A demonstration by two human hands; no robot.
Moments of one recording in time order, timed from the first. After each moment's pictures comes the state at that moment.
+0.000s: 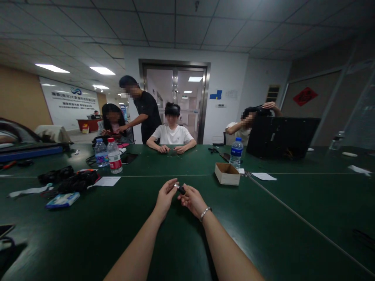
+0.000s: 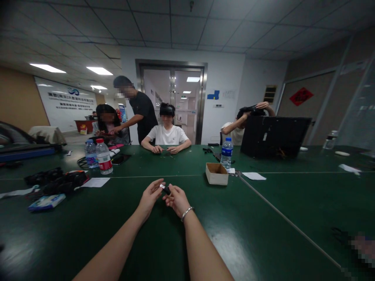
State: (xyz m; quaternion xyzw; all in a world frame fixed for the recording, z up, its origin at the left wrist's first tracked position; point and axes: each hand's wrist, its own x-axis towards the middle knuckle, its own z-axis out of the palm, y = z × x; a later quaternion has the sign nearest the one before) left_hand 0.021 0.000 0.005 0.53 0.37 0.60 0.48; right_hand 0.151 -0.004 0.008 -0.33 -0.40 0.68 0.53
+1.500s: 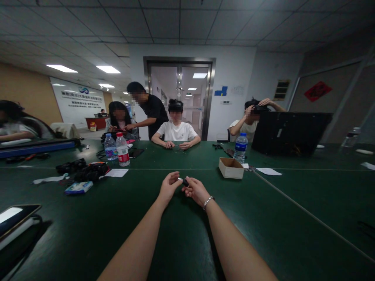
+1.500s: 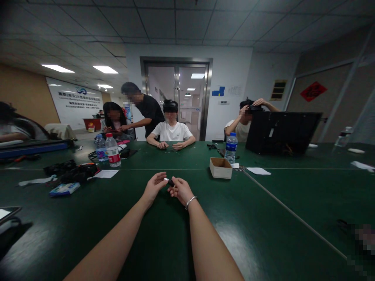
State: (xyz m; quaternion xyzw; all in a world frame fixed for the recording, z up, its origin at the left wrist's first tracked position) left_hand 0.010 0.001 0.002 0.53 0.38 0.61 0.46; right_hand 0.152 -0.004 0.008 -0.34 -0.44 0.66 0.50
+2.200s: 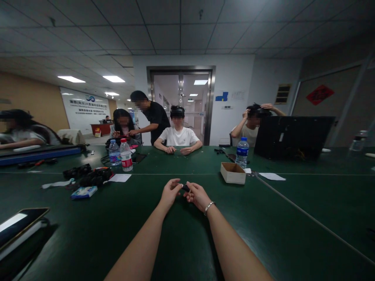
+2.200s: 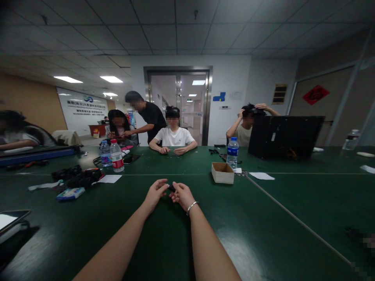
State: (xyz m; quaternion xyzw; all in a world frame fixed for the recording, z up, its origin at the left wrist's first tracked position) left_hand 0.009 -0.007 0.006 0.51 0.42 0.58 0.47; right_hand 0.149 -0.007 0.012 -0.37 -0.45 0.65 0.50
